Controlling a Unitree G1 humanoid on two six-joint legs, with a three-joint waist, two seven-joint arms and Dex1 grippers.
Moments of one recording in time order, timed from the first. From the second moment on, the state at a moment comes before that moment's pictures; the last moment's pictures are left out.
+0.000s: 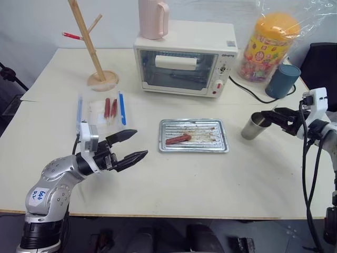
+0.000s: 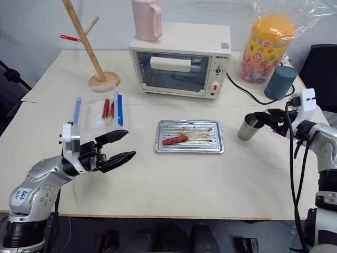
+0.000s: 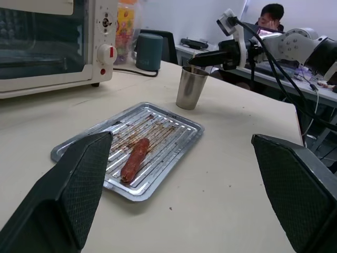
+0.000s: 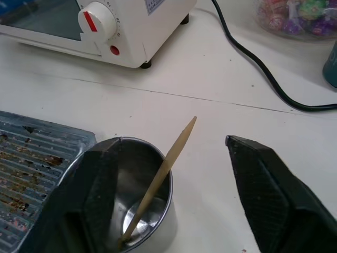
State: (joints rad) left arm -0.15 0.57 0.22 -0.30 -0.72 0.43 -0.91; right arm -0.64 -0.86 -0.25 0.47 0.53 0.59 0.81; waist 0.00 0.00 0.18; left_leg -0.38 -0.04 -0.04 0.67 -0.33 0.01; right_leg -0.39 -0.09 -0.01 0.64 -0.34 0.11
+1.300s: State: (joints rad) left arm -0.51 0.16 0.02 -0.13 -0.54 0.08 -0.81; right arm -0.64 -0.22 -0.46 -0.18 1.41 0.99 0.31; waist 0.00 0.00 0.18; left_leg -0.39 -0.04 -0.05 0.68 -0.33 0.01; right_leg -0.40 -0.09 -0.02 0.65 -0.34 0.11
